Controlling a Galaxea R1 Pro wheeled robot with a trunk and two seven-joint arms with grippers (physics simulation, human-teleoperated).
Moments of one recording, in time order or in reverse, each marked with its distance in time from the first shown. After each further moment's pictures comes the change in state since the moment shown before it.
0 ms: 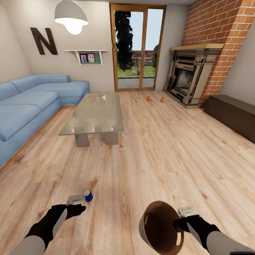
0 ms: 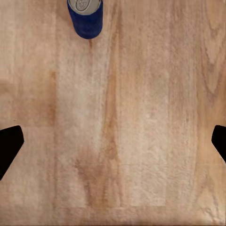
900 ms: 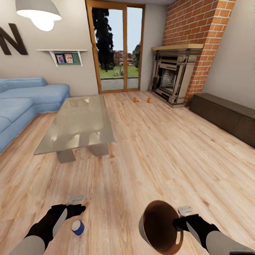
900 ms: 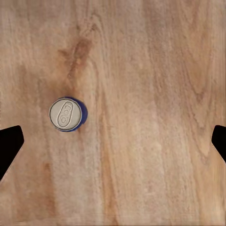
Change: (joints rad) left arm 0.000 0.000 -0.001 0.000 0.000 0.000 0.000; right arm 0.000 0.005 -0.005 -0.007 -0.001 0.000 -0.012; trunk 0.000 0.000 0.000
